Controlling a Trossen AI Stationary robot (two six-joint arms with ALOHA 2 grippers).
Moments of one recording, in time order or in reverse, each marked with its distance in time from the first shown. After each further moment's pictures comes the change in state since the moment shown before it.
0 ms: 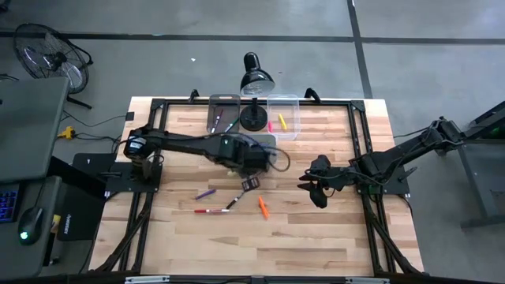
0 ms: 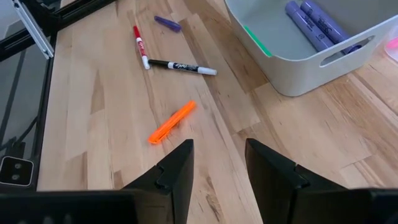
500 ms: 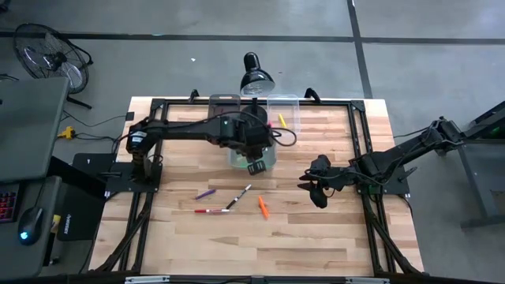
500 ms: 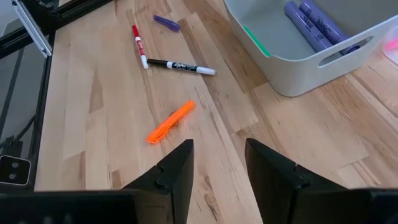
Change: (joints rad) left arm 0.136 -0.001 0.047 0.113 0.085 0.182; right arm 0.000 0.000 0.000 -0.004 0.003 -0.006
